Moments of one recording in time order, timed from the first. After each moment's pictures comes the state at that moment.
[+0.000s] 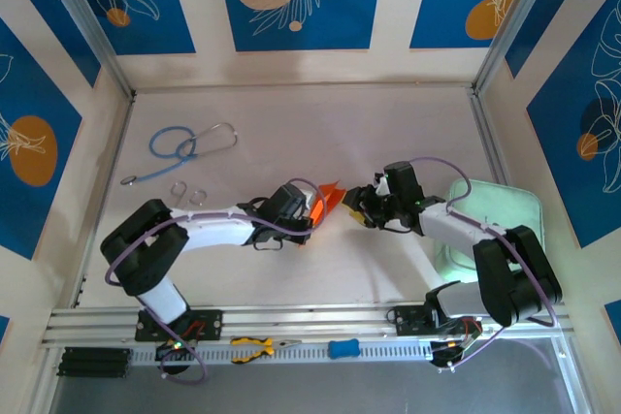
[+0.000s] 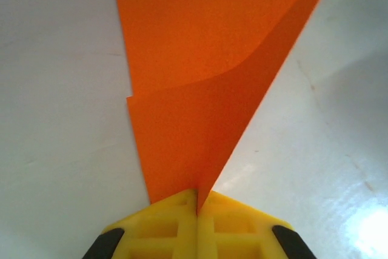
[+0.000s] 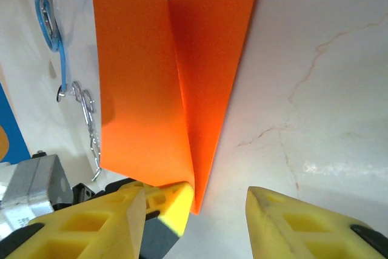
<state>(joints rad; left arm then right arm) -0.87 1.64 0.80 -0.12 0.09 -0.50 0.37 1.34 0.59 -0.10 -0.56 1.06</state>
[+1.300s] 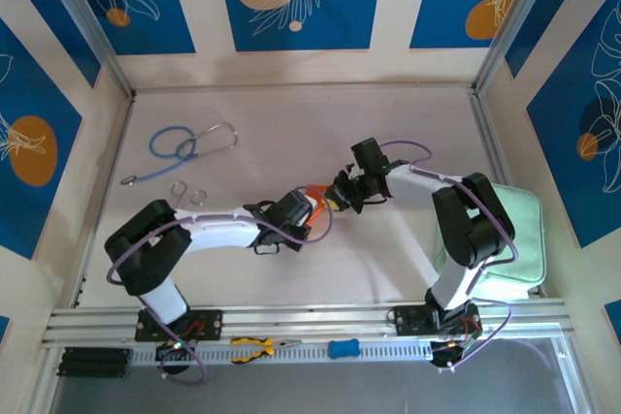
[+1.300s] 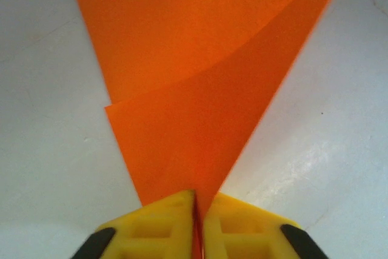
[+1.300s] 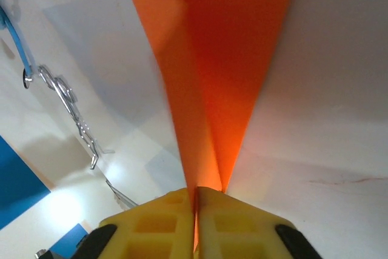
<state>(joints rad) -0.93 1.66 0.83 -0.25 -0.07 -0.34 0.44 1.72 0.96 -0.32 -0.65 1.08</state>
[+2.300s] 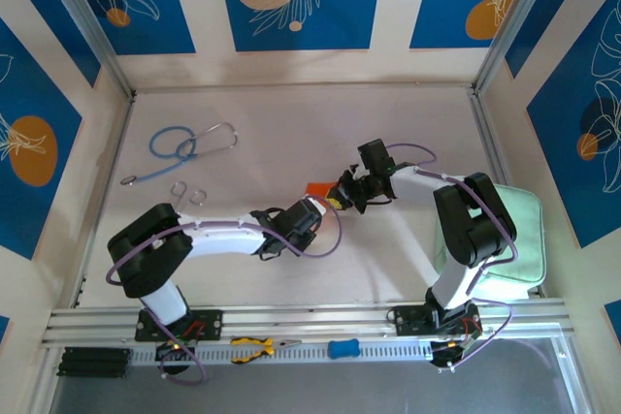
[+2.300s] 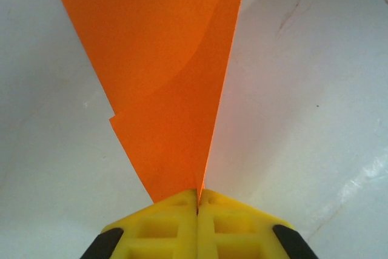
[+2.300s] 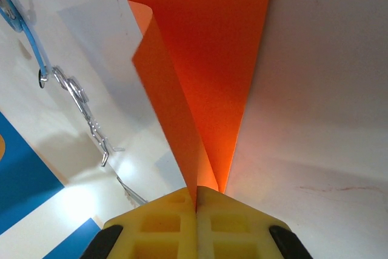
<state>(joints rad) -1.02 1.66 0.85 -0.25 -0.26 -0.19 0.40 1.72 0.92 -0.26 -0.70 1.07</state>
